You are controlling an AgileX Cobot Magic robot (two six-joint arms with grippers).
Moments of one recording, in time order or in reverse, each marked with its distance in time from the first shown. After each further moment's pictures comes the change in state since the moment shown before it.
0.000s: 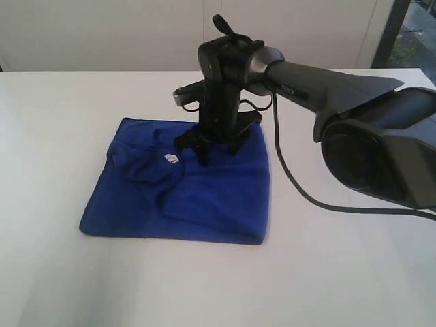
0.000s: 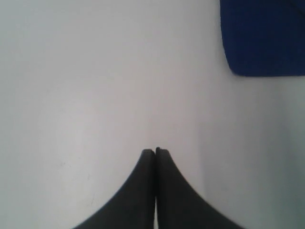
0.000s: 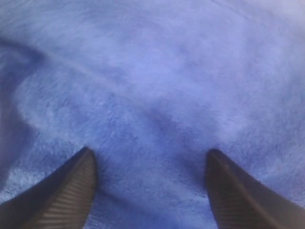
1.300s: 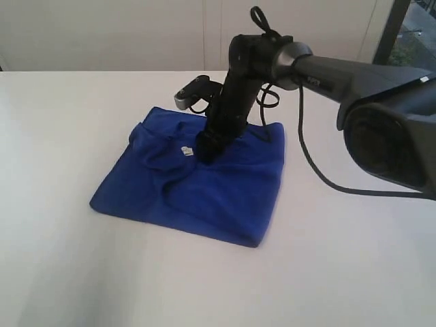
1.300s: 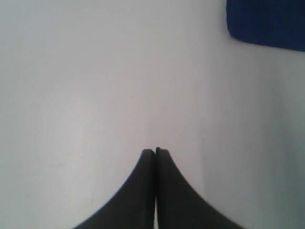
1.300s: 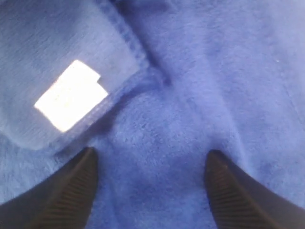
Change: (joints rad) left arm 0.000 0.000 0.000 0.000 0.000 0.000; right arm -0.073 -0.028 0.070 0.235 -0.143 -0.696
